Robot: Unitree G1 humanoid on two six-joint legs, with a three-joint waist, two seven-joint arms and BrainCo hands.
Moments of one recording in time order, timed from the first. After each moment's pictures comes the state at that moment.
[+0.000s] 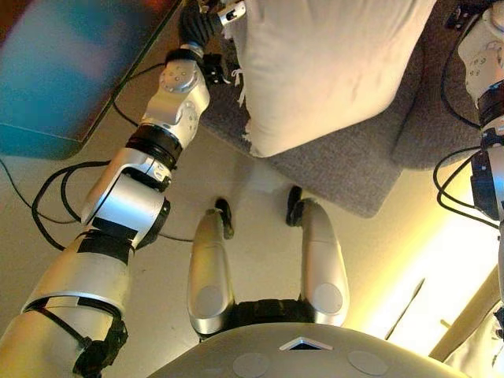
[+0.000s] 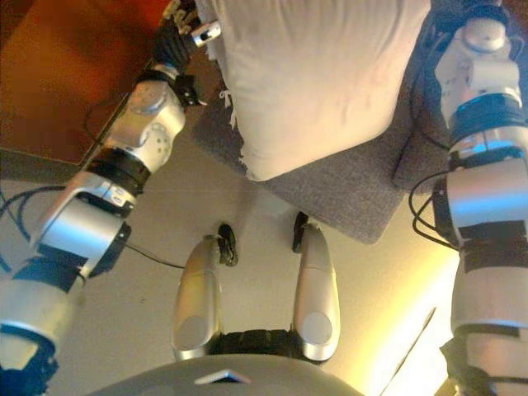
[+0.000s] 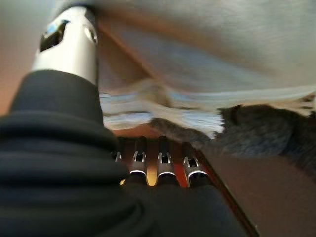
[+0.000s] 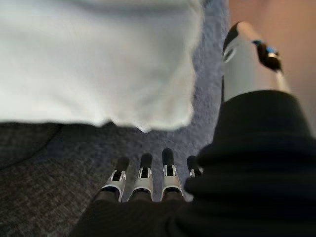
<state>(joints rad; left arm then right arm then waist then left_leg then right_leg) -1.13 0.41 -0.52 0.87 -0.82 -0.15 0.21 -1.37 -0.72 0.40 1.19 0.72 -0.02 -0.23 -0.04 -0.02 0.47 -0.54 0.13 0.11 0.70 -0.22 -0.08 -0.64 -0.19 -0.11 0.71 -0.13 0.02</state>
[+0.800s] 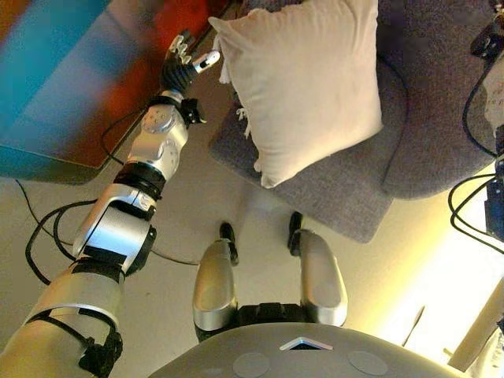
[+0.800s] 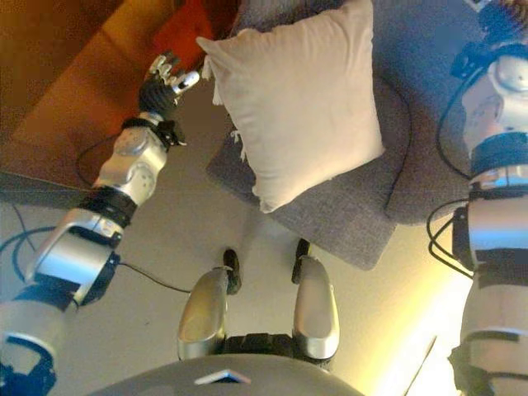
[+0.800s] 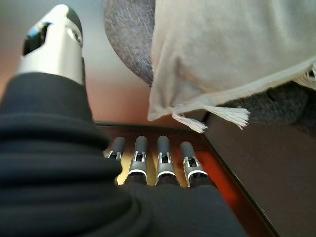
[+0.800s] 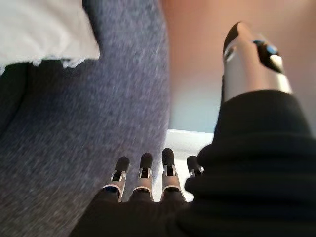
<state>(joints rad) -0.84 0.45 -0.43 0.75 -0.80 -0.18 0.13 -1.09 -0.80 0.26 0.97 0.79 -0.06 -0.12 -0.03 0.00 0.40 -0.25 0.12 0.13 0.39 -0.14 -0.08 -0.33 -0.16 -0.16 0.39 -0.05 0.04</state>
